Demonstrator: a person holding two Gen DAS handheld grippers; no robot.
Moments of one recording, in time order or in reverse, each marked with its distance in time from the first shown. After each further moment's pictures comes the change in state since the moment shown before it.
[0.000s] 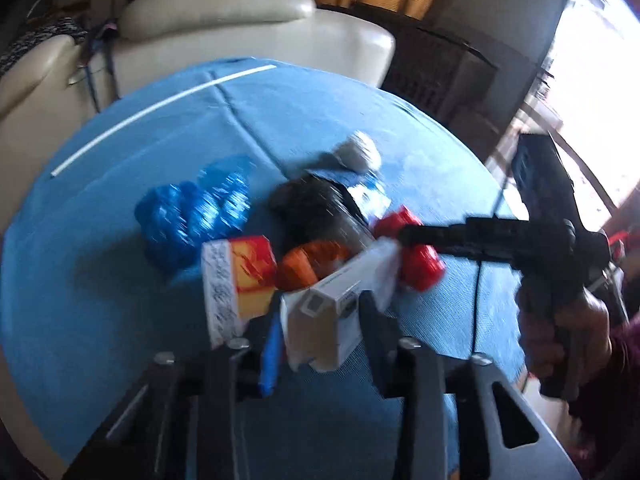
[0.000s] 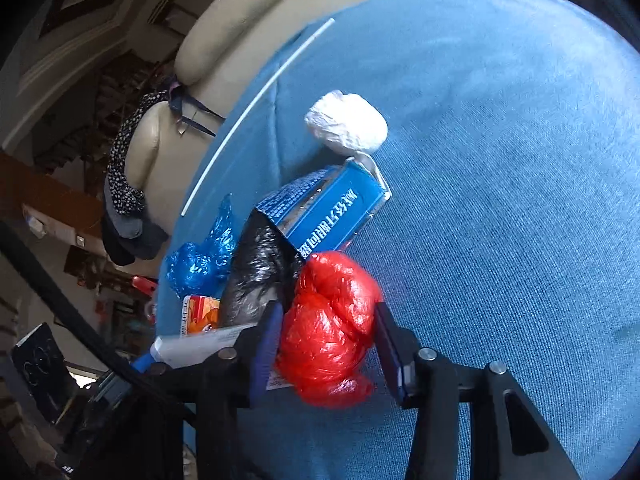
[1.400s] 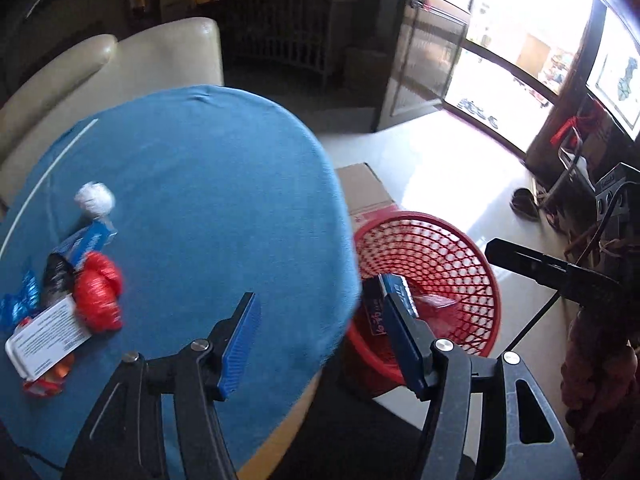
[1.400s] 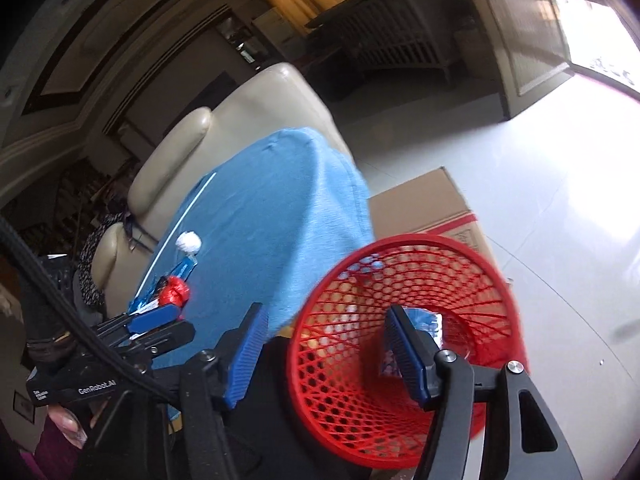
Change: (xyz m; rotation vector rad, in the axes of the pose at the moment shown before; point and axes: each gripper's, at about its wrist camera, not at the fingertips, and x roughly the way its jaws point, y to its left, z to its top) left arm 0.033 -0.275 -0.013 0.337 0.074 -0.071; right arm -0.305 -0.184 -0.165 0.166 -0.427 -0.212
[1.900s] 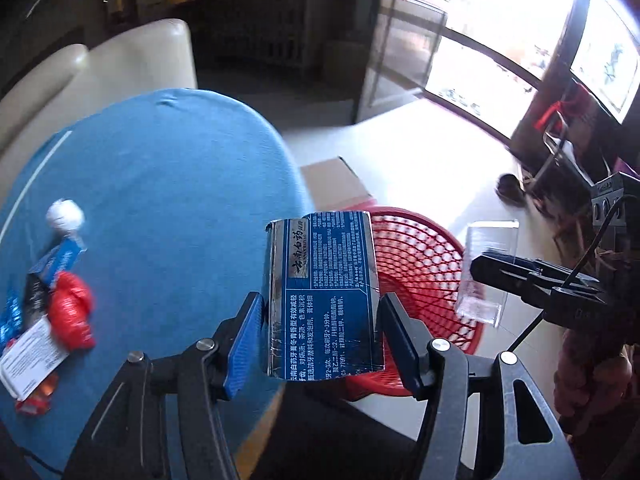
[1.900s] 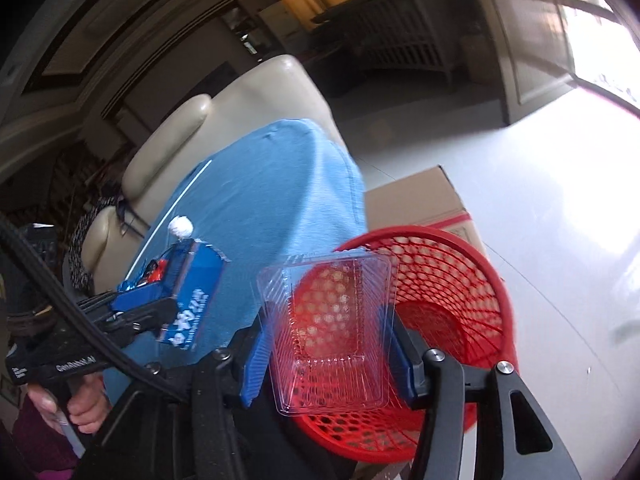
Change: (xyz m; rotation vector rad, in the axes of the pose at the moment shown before) left arm 0.029 -0.050 0.014 0.081 0.053 -0.088; right arm -0.008 -0.007 -0.012 -0.018 0.010 -0.048
